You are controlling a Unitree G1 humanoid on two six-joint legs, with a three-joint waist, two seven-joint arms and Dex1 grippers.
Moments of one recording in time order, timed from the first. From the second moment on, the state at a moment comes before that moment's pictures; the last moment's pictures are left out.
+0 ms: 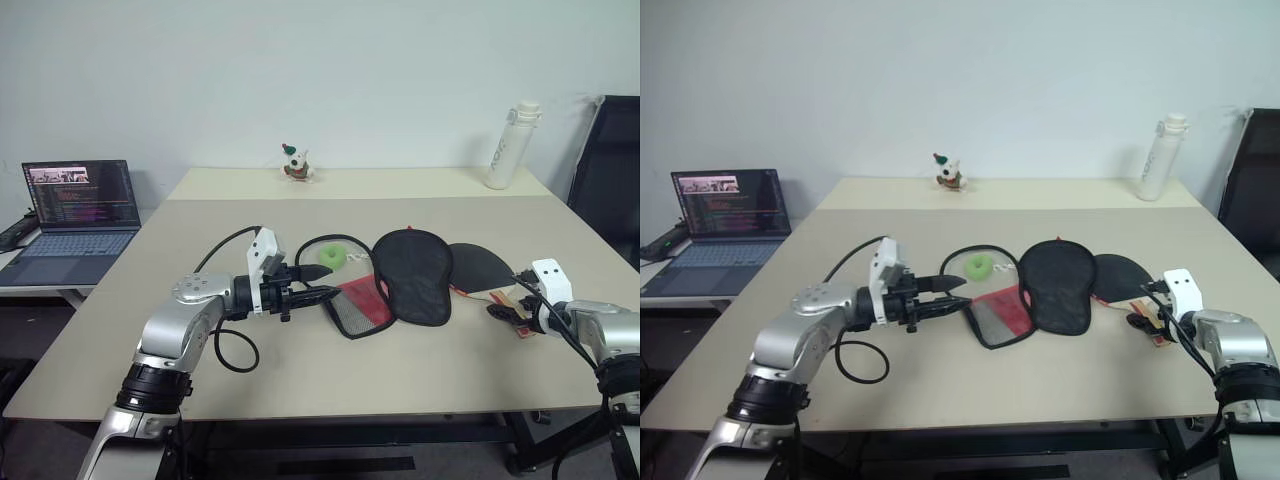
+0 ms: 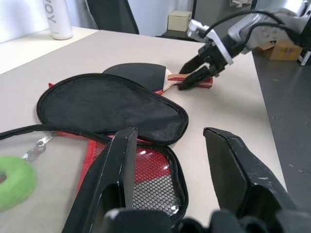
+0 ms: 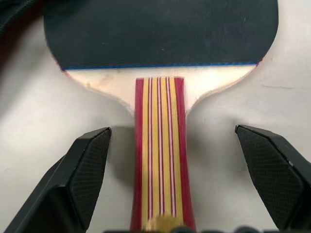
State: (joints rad) left arm -0.62 0.56 -0.03 0.04 -0.45 0.45 -1.11; right arm -0.67 -0.72 -0.09 0.60 0.18 0.68 0.64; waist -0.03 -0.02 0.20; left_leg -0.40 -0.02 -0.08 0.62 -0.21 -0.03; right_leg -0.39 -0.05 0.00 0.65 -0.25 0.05
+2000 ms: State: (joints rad) left arm -0.52 0.59 -0.01 -0.03 -0.46 0.45 -1.07; right arm -0.69 -0.15 -0.19 0.17 0.30 0.93 0.08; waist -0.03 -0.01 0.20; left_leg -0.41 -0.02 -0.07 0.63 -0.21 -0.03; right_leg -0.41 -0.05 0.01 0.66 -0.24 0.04
